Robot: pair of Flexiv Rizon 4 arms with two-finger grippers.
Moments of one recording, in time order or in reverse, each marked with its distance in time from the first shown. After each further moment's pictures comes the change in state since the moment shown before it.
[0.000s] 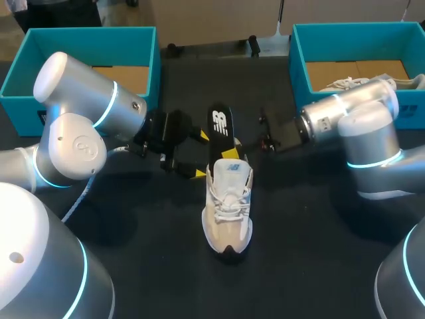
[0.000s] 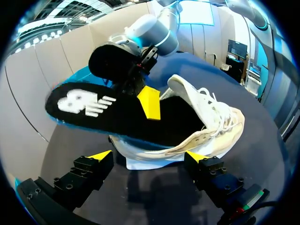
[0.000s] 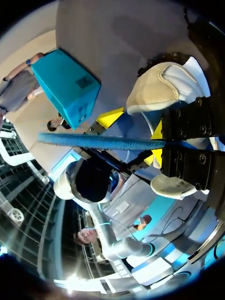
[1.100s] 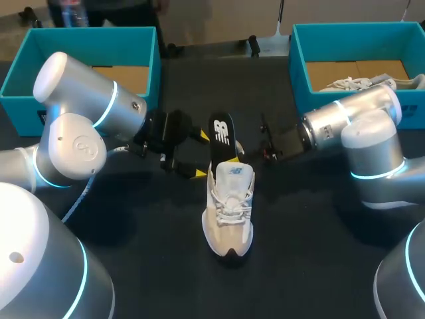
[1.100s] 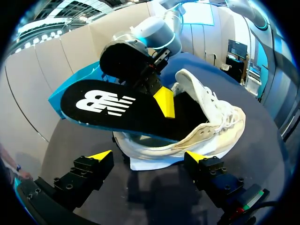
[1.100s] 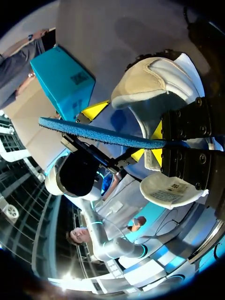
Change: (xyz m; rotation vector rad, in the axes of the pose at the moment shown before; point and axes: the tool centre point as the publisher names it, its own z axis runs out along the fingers) left arm 0.000 0.000 0.000 0.000 -0.001 0.000; right arm 0.010 -0.017 0.001 0.021 -0.008 -0.028
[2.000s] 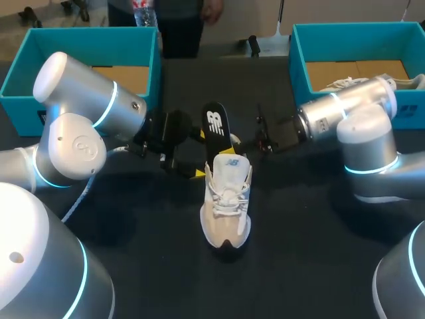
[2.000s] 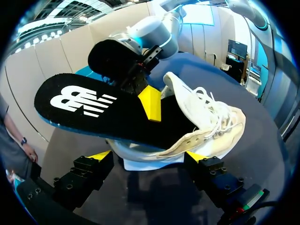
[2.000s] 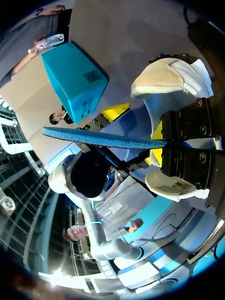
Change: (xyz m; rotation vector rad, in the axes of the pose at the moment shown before) left arm 0.000 0.000 0.000 0.000 0.000 0.000; right arm -0.008 0.023 0.003 -0.028 -0.006 -0.069
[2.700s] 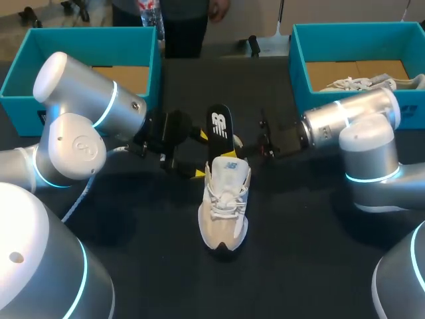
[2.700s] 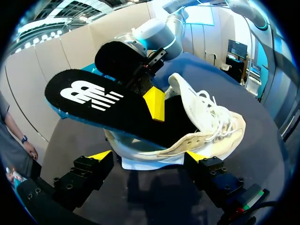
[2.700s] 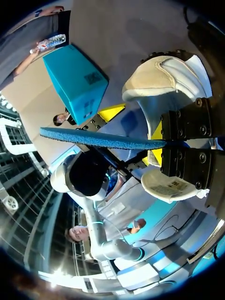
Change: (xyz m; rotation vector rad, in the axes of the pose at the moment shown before) left arm 0.000 0.000 0.000 0.000 0.001 0.000; right arm 0.001 -0.009 0.000 -0.040 -0.007 0.004
